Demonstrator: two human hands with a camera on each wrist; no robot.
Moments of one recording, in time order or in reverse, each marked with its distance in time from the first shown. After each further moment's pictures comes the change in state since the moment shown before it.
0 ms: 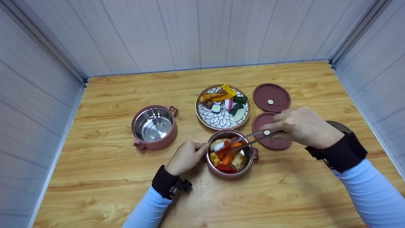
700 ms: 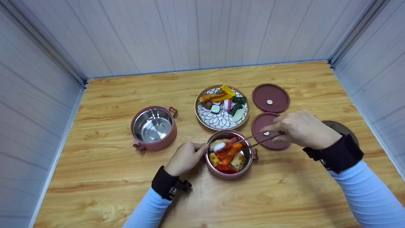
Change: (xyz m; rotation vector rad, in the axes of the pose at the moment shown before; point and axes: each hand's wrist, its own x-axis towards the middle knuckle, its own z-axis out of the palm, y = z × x) left_hand 0.001 -0.002 0.001 0.006 0.006 0.005; right_hand -0.006 -0.004 0.003 0.047 -0.163 0.175
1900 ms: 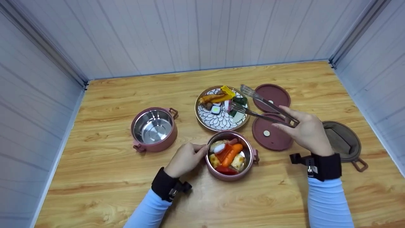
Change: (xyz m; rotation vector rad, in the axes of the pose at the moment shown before) left_hand -0.001 0.002 -0.001 -0.006 -0.011 -0.002; right_hand -0.025 0.015 0.052 0.250 0.447 0.567
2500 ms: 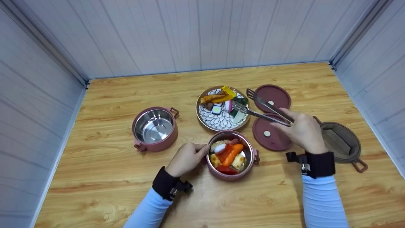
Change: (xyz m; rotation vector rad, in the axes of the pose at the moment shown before) left_hand 0.000 0.000 0.000 0.010 0.002 -0.015; right_hand 0.007 -0.006 0.007 -0.105 -0.133 0.176
